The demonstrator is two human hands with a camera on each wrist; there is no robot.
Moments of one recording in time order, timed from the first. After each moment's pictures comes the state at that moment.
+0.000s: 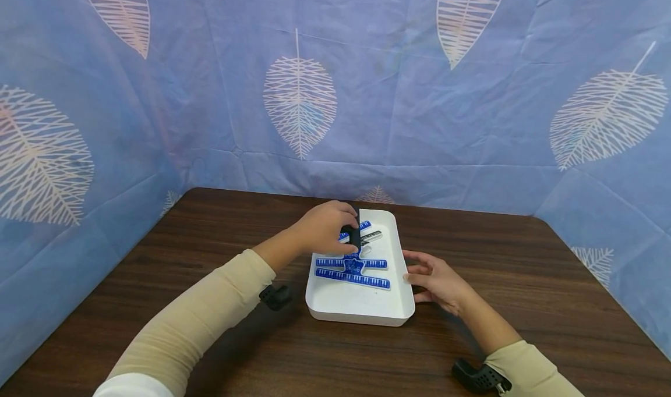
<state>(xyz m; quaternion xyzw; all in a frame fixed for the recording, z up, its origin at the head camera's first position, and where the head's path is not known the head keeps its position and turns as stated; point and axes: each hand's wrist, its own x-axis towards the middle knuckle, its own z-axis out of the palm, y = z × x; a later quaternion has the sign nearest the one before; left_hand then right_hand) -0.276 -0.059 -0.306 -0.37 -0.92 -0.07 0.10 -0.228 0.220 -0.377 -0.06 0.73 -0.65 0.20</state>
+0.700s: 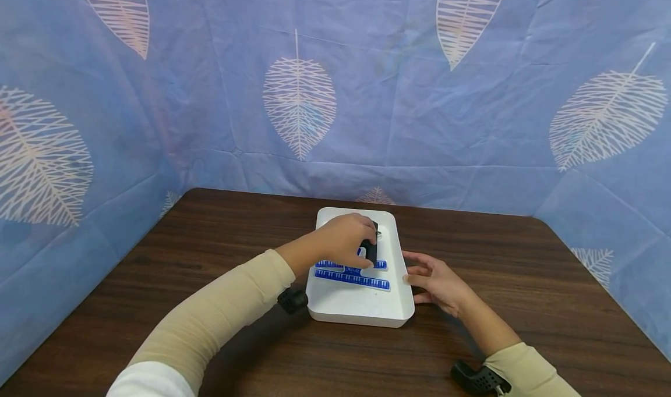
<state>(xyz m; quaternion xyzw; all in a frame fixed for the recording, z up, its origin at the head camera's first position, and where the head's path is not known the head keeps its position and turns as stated) -0.278 -0.023 -0.314 -0.43 -0.90 -0.04 0.04 -0.228 0.220 -0.378 -0.06 0.73 -0.65 0.19</state>
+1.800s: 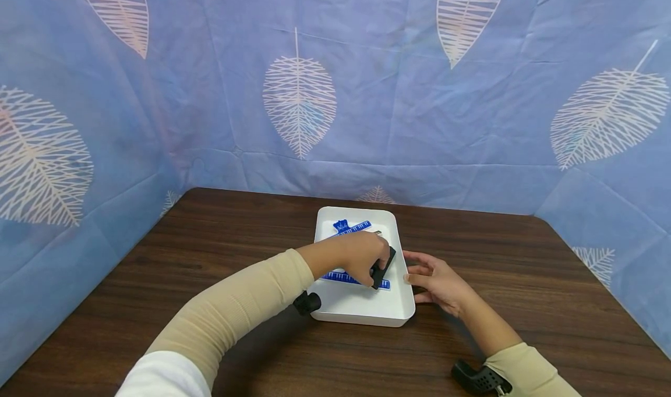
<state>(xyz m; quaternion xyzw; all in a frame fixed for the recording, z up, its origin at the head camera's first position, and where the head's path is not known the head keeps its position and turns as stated) -0.276 0.008 -0.325 -0.47 -0.88 0.00 -0.09 -0.229 0.223 -0.379 -0.07 0.73 -0.65 0.20</state>
